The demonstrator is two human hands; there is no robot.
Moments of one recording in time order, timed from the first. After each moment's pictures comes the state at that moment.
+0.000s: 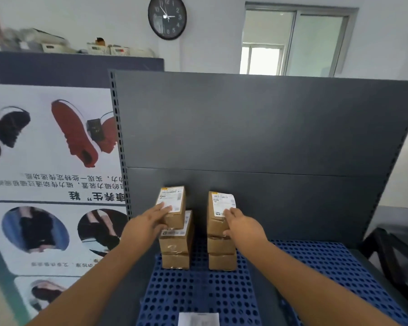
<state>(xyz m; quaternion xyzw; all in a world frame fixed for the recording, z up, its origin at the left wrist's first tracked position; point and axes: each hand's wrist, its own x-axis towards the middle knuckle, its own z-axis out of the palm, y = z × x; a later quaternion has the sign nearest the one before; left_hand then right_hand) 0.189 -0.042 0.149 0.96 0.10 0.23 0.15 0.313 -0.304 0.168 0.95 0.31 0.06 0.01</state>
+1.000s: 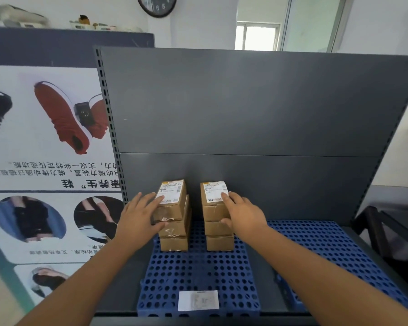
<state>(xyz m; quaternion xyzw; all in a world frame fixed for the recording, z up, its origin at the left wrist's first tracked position) 0.186 -0.033 0.121 0.97 0.11 0.22 0.05 0.306 -0.316 0.155 0.94 0.33 0.11 -0.02</state>
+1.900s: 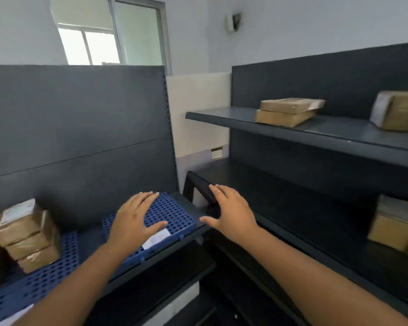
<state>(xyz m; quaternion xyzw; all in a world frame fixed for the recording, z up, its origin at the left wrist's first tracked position) 0.193 -0.479 0.159 0.92 -0.26 0.26 0.15 0.135 -0.760 0.170 0.96 0.07 0.23 -0.15</state>
